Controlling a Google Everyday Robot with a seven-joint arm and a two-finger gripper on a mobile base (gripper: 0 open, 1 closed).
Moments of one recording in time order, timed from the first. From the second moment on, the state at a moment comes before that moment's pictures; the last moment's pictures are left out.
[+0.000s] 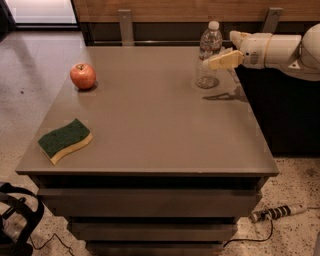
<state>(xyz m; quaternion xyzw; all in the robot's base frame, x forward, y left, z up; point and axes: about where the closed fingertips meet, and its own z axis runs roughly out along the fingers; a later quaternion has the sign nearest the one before) 0.751 -0.188 0.924 -0.38 0.68 0.26 0.58</state>
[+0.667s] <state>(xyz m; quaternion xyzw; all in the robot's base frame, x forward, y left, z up) 0.759 -0.182 0.923 -0.37 0.66 0.27 0.59</state>
